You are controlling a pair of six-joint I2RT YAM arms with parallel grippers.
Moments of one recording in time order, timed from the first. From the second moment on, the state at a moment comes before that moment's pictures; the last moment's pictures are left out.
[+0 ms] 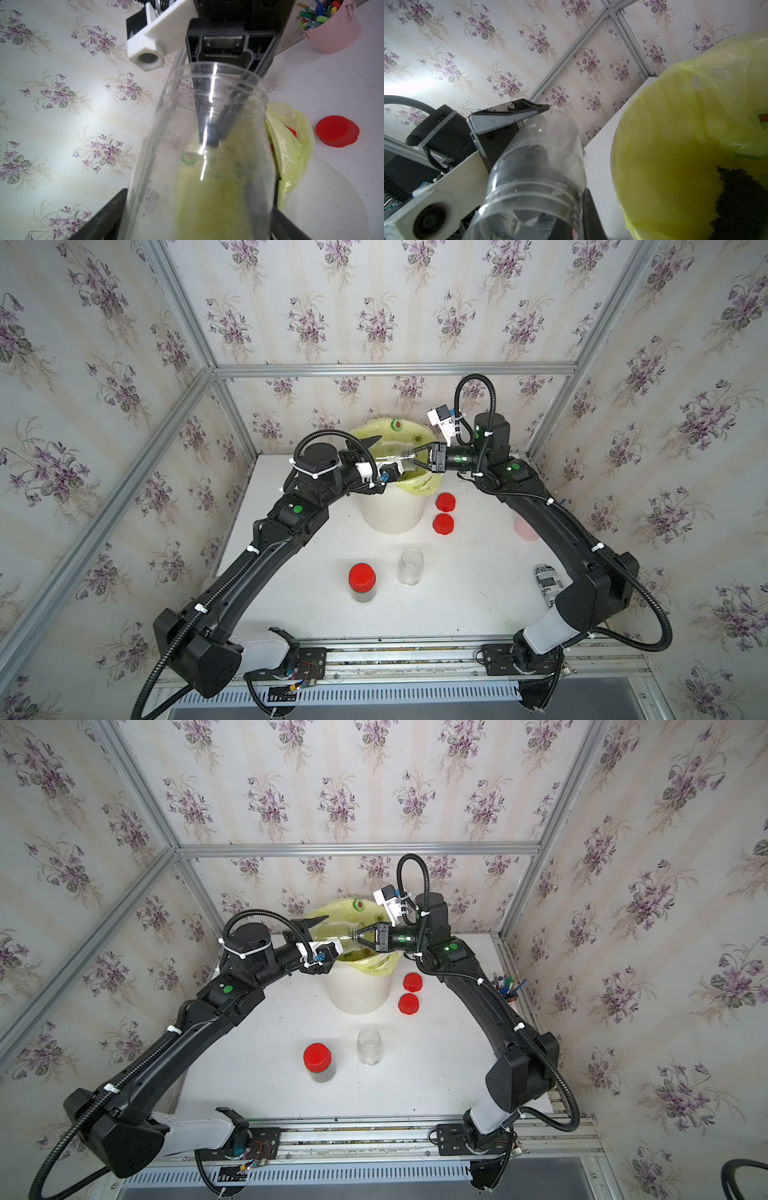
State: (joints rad) left arm -0.50 1.30 1.34 -0.15 0.22 1.07; right arm 0.44 1.61 1.61 -0.24 -0.92 0.55
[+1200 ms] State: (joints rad) left arm -0.43 1.24 1.20 0.13 -0.01 0.85; right arm 0.29 1.28 1.64 -0.81 -0.68 0.24
